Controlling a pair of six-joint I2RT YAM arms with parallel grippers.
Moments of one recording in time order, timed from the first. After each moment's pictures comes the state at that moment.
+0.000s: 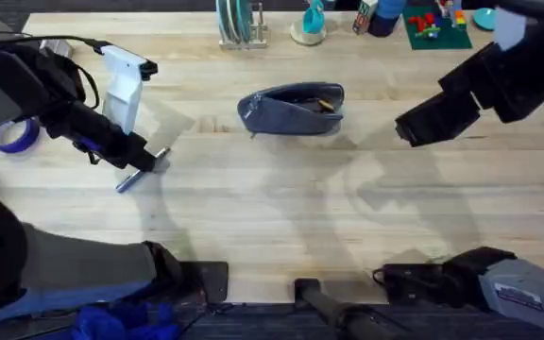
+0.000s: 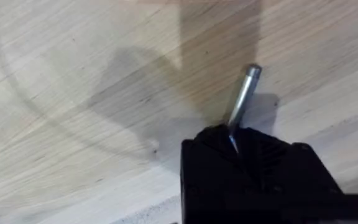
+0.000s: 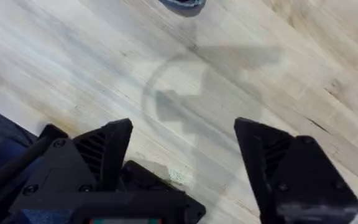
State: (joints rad) left arm 0.47 1.57 0.93 -0.90 0.13 0.95; right arm 0.32 1.26 1.53 -1.50 -0.10 -0.25
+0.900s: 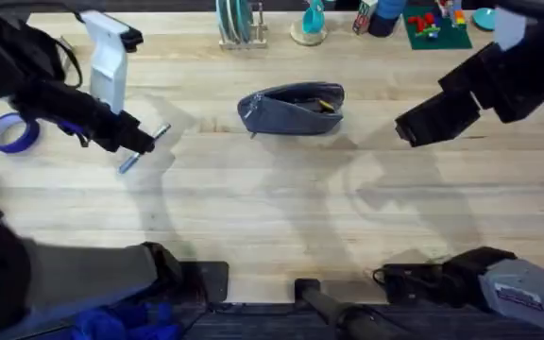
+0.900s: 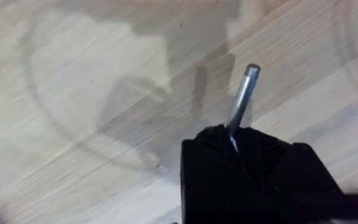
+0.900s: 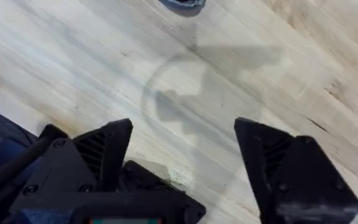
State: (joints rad) left arm 0.47 1.52 1.05 -1.00 0.28 1.01; right arm 0.32 1.26 1.53 -1.50 -0.10 -0.25
